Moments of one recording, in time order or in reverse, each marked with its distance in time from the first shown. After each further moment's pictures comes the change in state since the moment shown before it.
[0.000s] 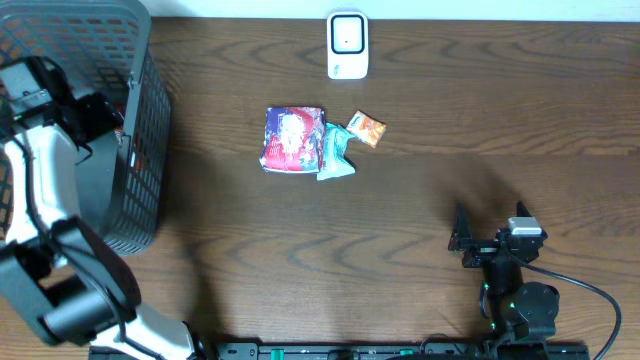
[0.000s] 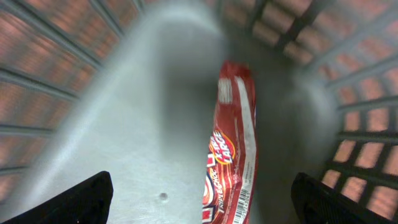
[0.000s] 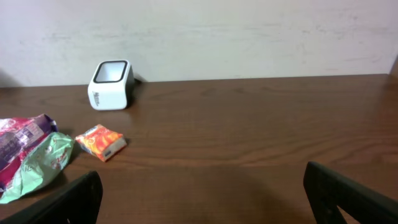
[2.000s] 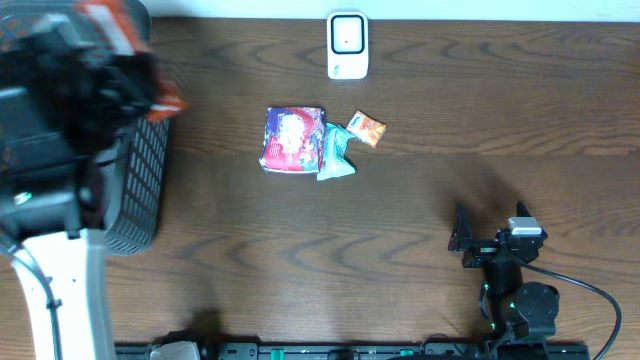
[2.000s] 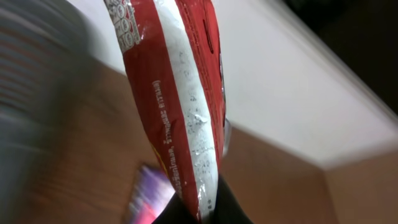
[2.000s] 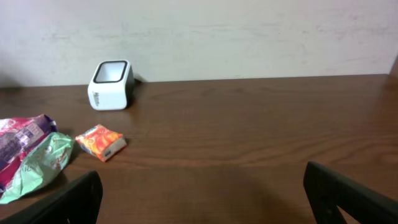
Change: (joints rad) left arm -0.307 -0.591 0.013 -0.040 0.432 -0.414; right arm 0.000 0.000 0.000 0.000 0.000 0.000
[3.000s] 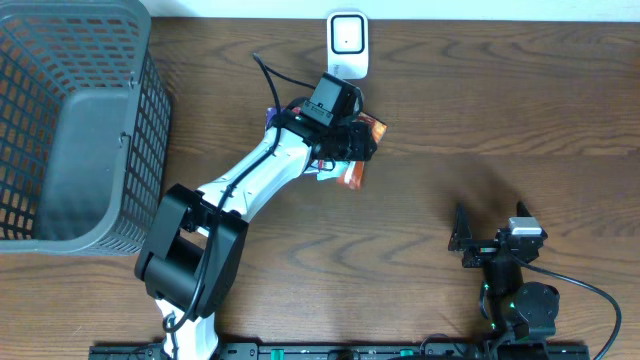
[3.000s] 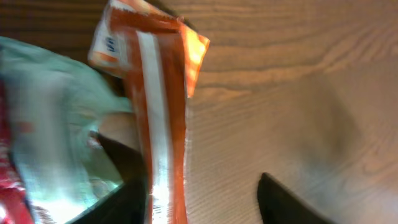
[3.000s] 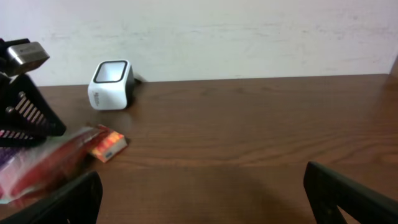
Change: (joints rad) left arm -0.696 0.719 -0.027 0.204 -0.137 -0.011; right arm 0.000 0.000 0.000 0.000 0.000 0.000
